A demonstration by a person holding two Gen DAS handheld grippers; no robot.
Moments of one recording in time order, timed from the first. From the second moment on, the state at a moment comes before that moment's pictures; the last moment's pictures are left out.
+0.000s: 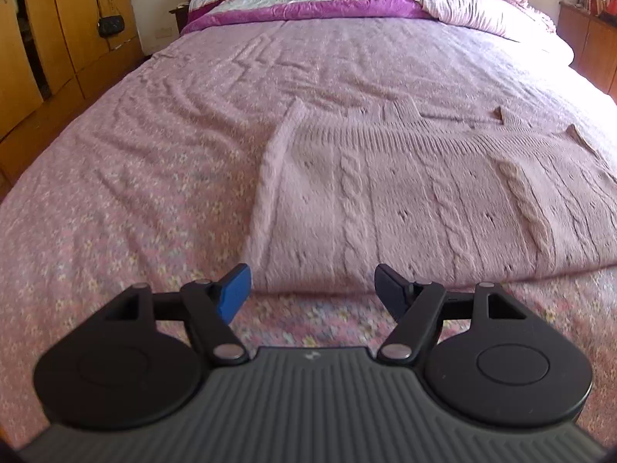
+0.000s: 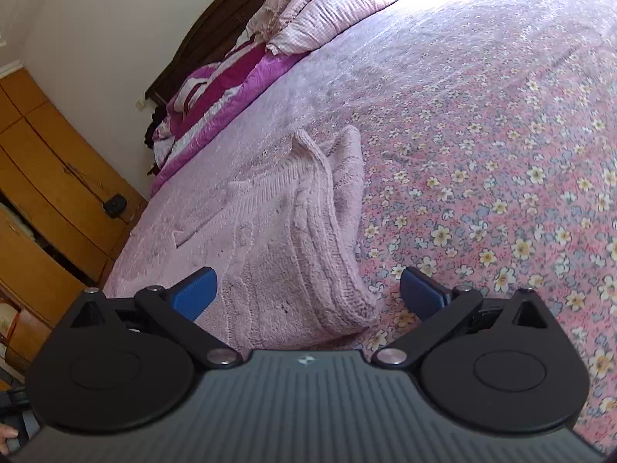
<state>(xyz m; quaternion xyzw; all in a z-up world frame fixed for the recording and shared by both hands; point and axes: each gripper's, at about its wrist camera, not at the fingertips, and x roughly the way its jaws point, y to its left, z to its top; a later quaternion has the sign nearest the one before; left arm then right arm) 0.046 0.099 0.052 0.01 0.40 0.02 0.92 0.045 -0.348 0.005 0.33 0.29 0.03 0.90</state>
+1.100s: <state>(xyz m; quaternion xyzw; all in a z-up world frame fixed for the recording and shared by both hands) 0.040 0.080 0.032 0.01 0.45 0.04 0.89 0.059 -0.340 -0.012 0.38 0.24 0.07 0.89</state>
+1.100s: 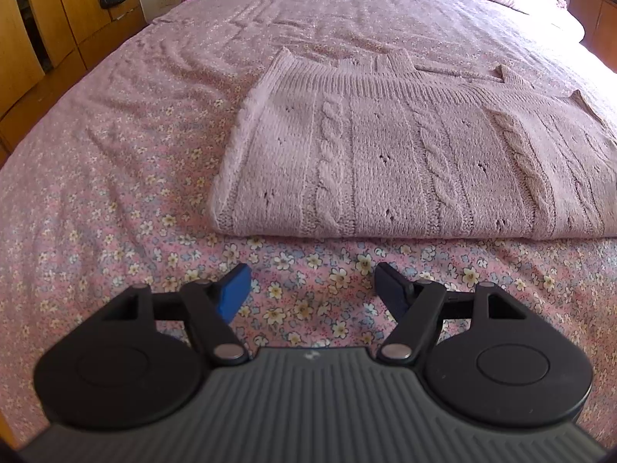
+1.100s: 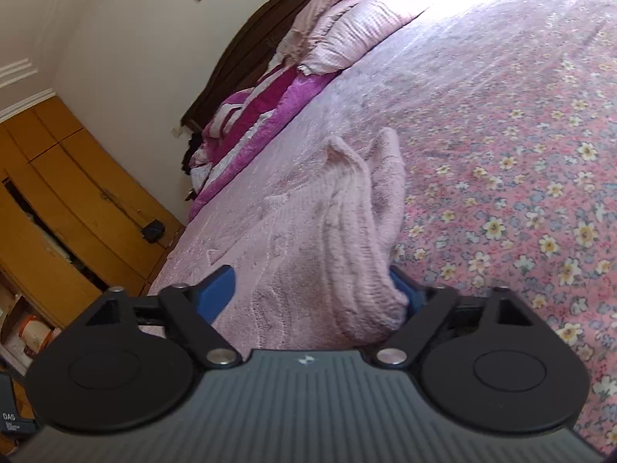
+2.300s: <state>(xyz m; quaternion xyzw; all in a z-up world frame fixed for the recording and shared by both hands) 0.039 0.084 0.032 0.02 0.45 0.04 0.89 0.075 -0.341 -0.013 0.41 0.24 0.07 0.88</state>
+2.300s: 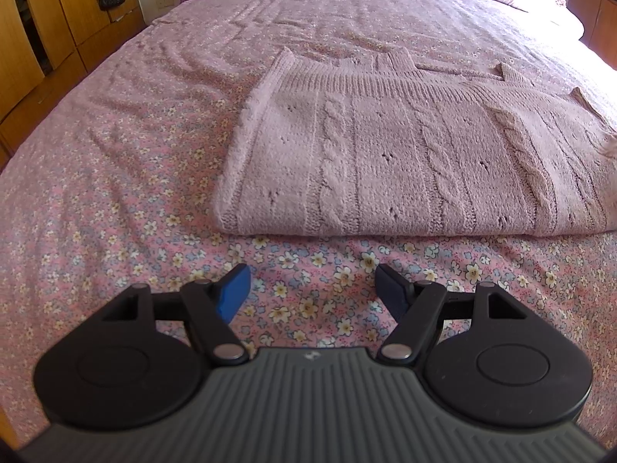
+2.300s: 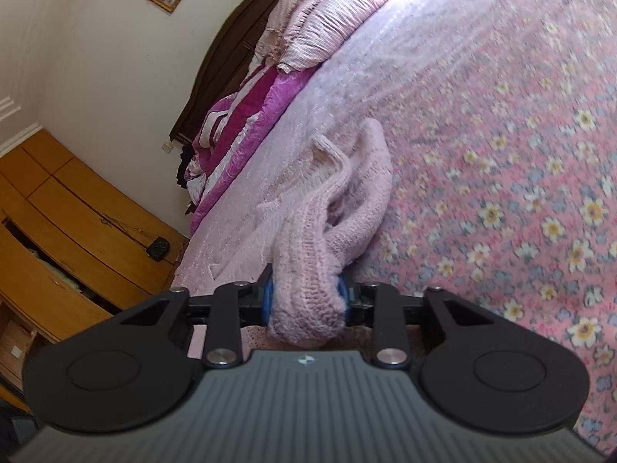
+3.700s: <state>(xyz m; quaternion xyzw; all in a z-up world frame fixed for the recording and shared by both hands) 0.042 0.198 0.081 -0.01 0.37 0.10 0.92 0.144 -0.022 0.065 0.14 0.36 0.32 0.87</state>
